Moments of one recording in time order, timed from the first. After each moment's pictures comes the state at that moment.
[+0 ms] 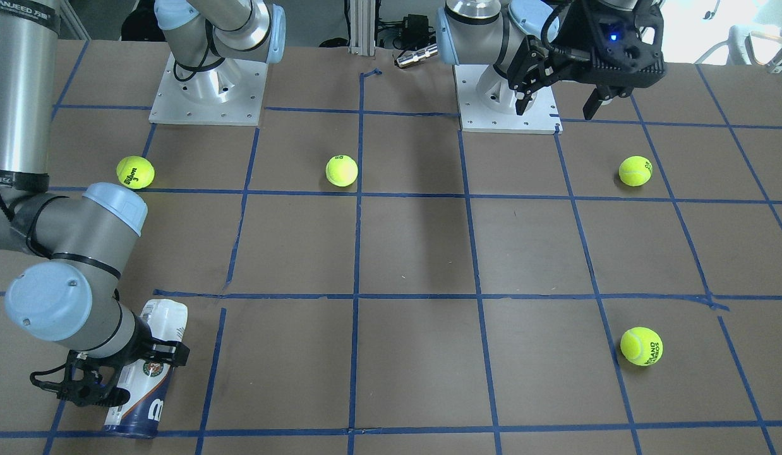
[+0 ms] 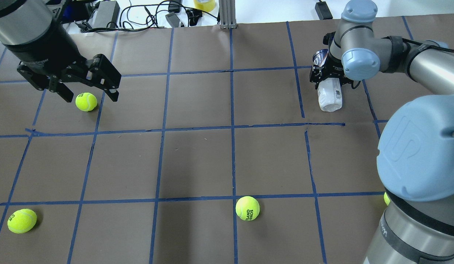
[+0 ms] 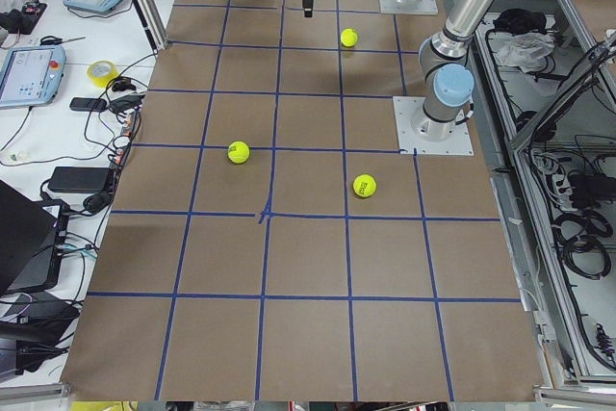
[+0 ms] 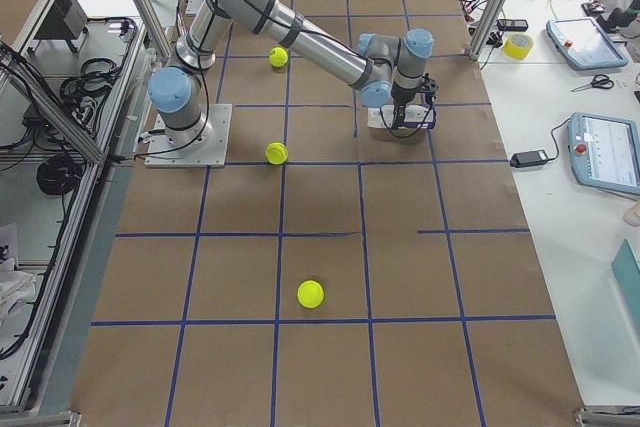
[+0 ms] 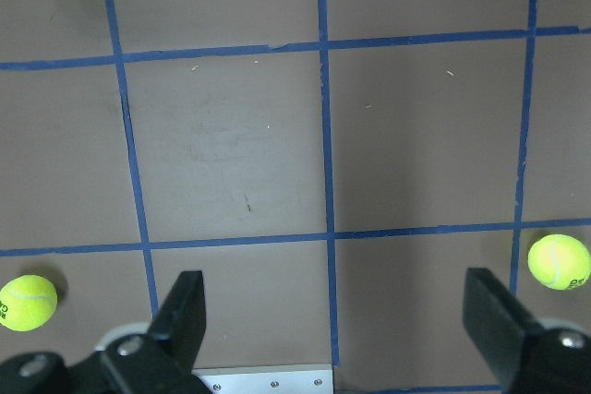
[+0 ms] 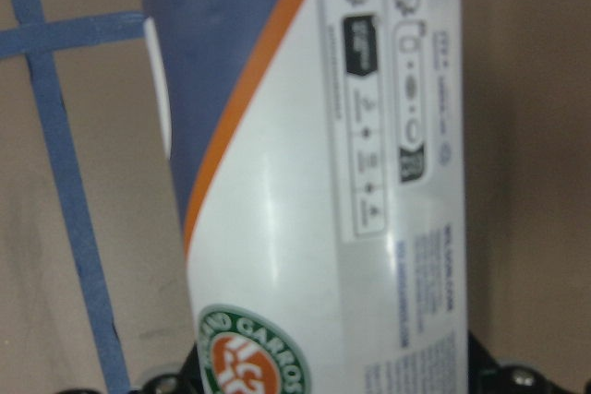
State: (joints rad) left arm -1.53 -1.48 -1.53 -1.75 1.56 0.07; right arm 1.44 -0.96 1.52 -2.12 -1.61 0.00
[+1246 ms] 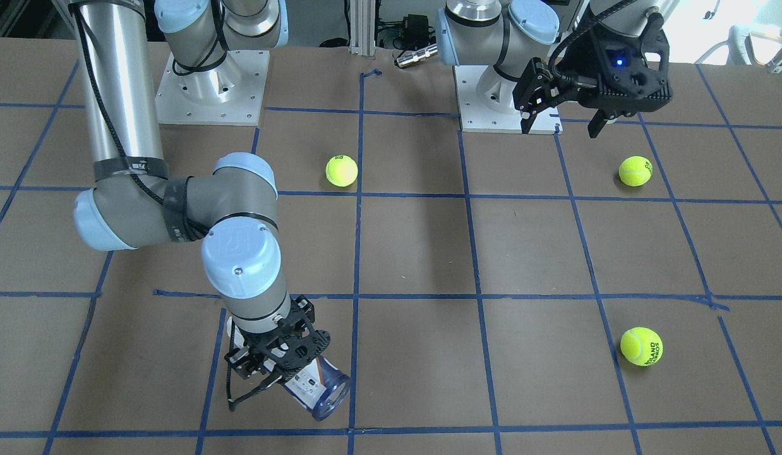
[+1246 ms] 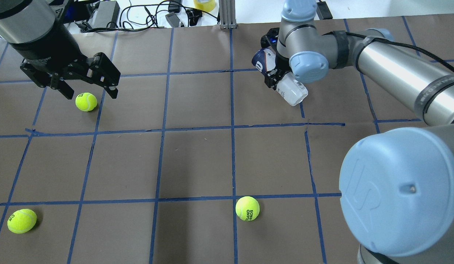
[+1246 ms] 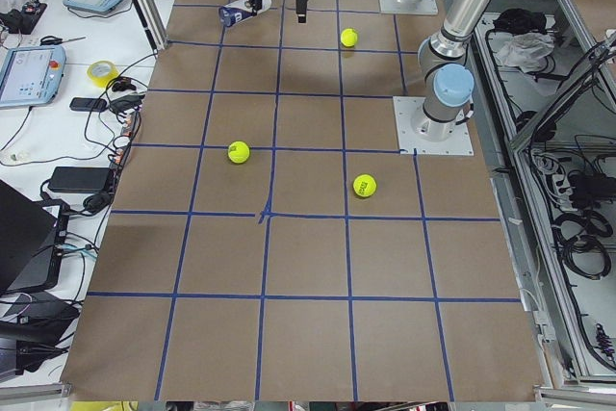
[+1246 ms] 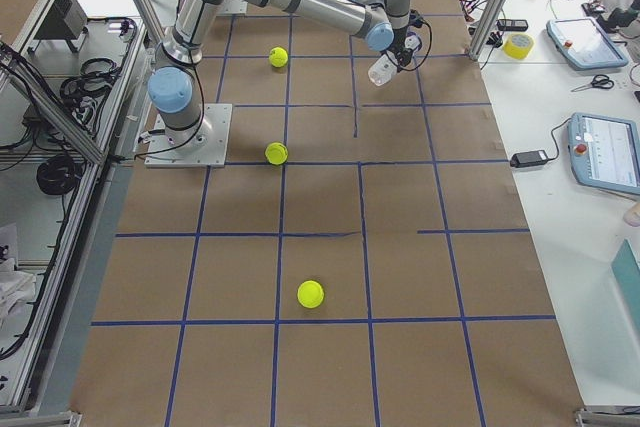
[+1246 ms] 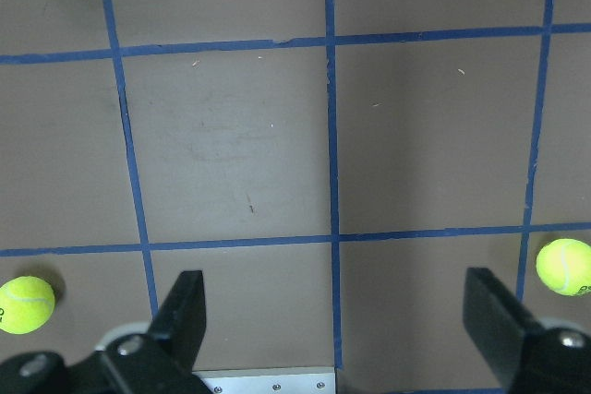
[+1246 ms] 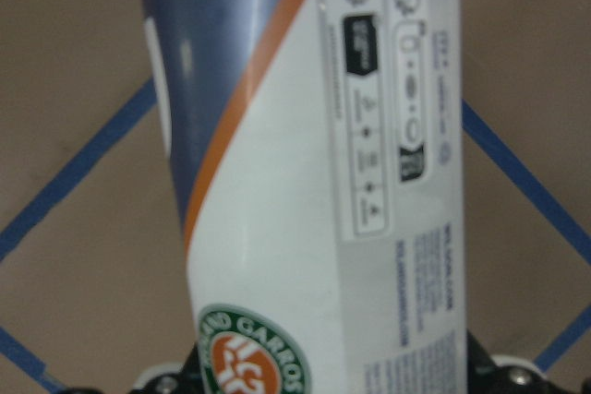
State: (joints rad) left arm -1.51 -1.50 -1.53 -1.69 1.57 0.09; right arm 1.77 -0.96 1.44 -2.17 -1.61 -0.63
